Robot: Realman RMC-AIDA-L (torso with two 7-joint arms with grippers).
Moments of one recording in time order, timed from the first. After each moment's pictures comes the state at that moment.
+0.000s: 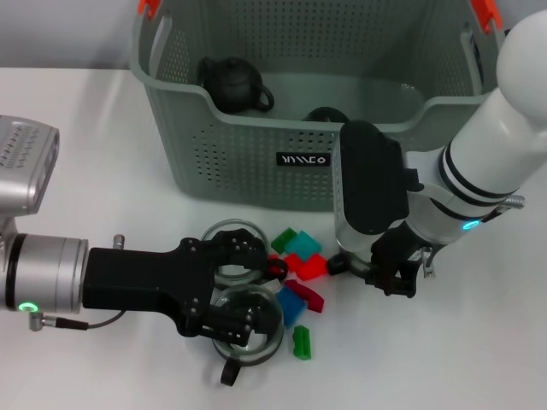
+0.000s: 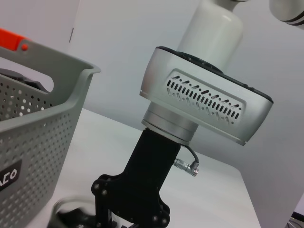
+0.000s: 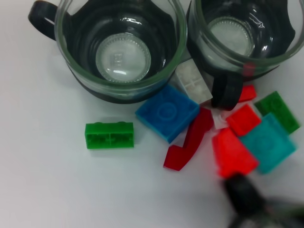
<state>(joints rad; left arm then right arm) -0.51 -2.11 0.71 0.64 2.09 1.79 -1.35 0.85 2.10 -1.73 -0.97 -2.56 -1.34 2.09</state>
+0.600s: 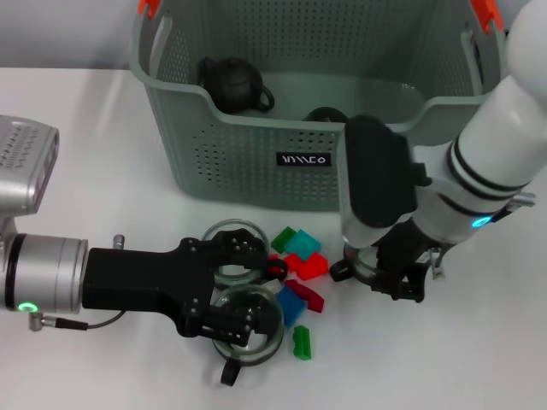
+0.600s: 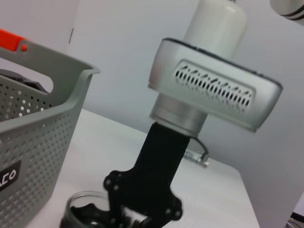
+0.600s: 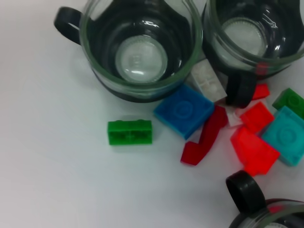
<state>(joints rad) -0.51 -2.11 0.71 0.64 2.09 1.79 -1.35 0.86 2.10 -1.69 -1.01 -2.56 -1.44 2.09</state>
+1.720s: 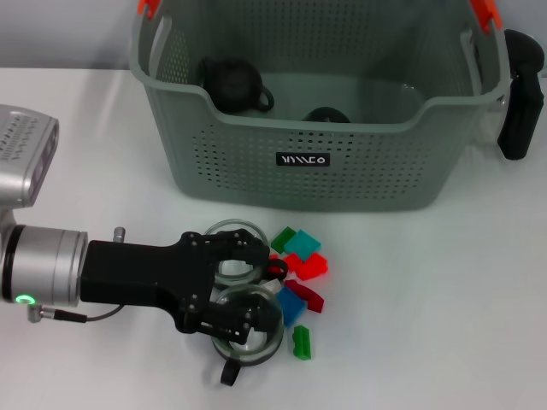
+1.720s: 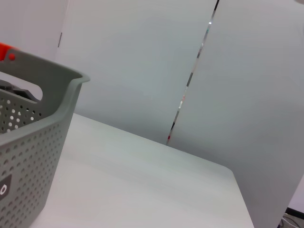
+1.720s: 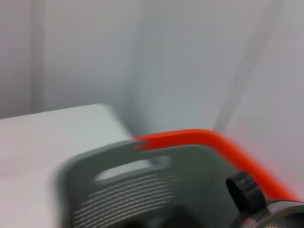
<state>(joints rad) -0.53 -2.10 0.71 0.65 2.09 1.81 -1.34 0.91 2.07 -0.94 -1.32 -2.36 -1.42 2.13</state>
